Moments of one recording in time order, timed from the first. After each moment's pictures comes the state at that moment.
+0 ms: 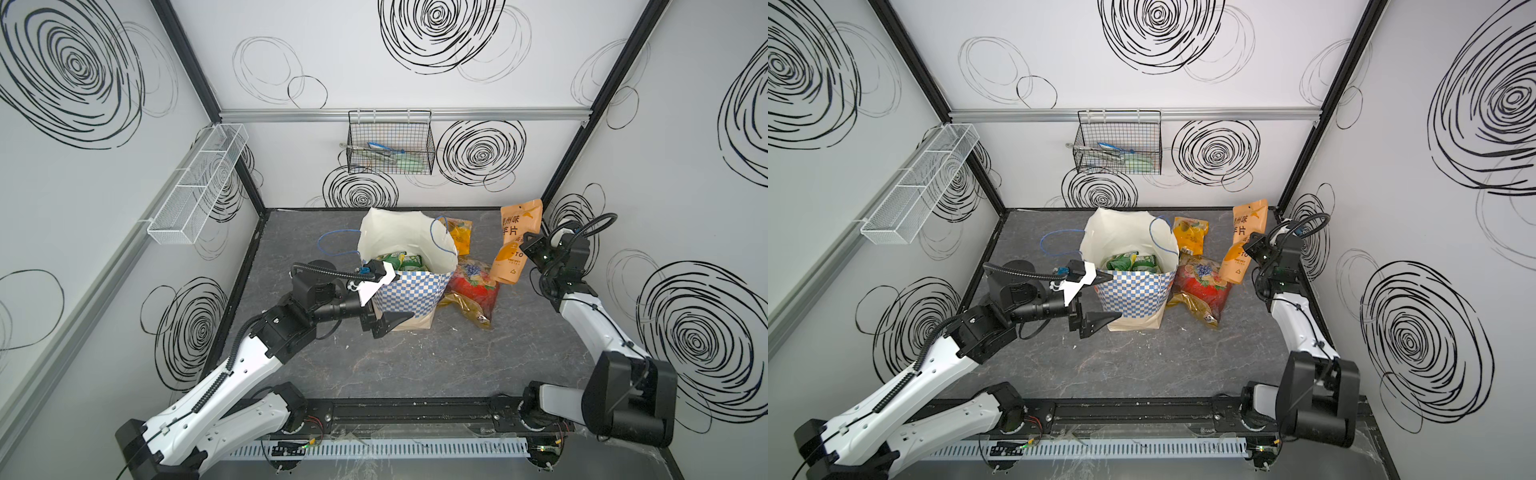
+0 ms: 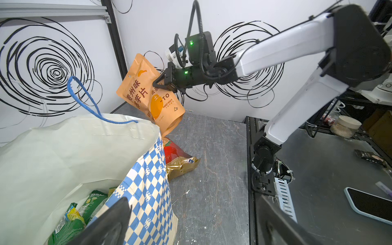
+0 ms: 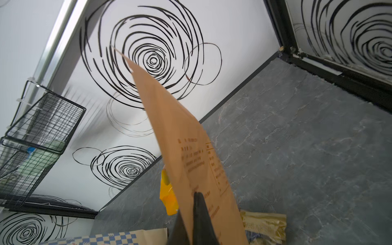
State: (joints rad) left arm -0.67 0.90 0.93 -0.27 0.59 0.11; right arm -0.21 1.36 0.83 0.24 -0.16 0.80
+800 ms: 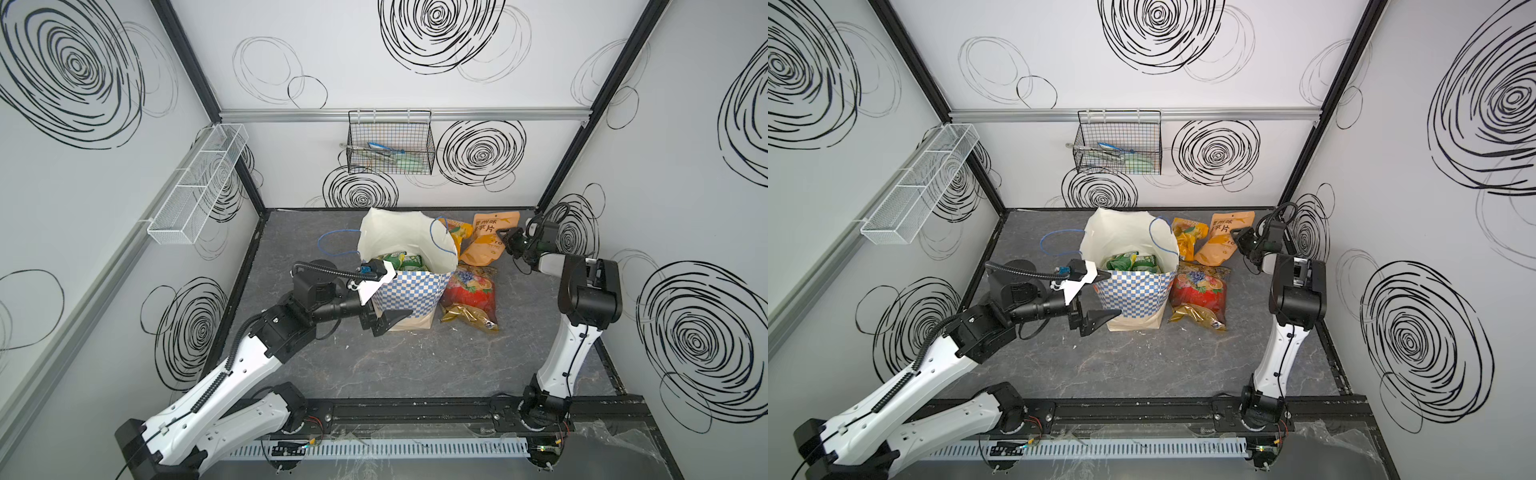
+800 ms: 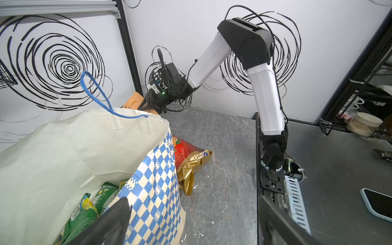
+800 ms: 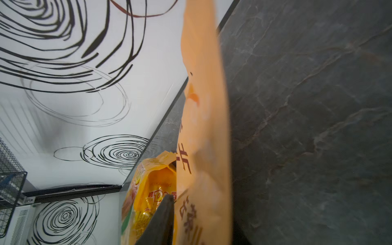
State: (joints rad) left arm -0.68 0.90 0.94 -0.30 0.53 0.13; right arm -0.24 2.07 1.22 0.30 -0.45 0.90
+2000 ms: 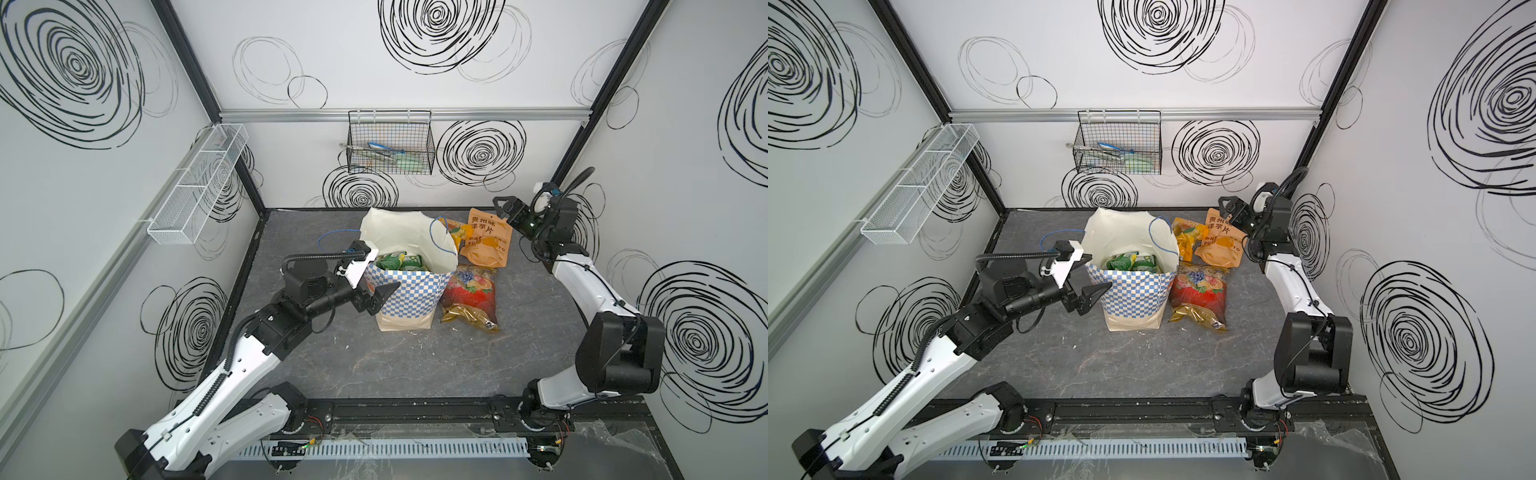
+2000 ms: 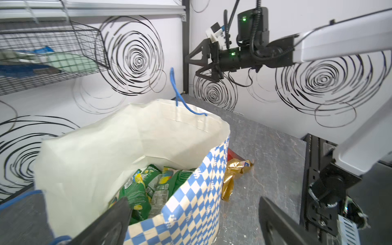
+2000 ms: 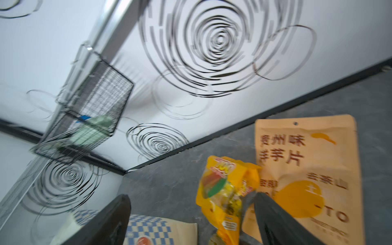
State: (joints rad) left arm -0.54 0.89 0.93 -0.25 0.34 0.03; right arm -0.04 1.50 1.21 0.08 -0.33 0.64
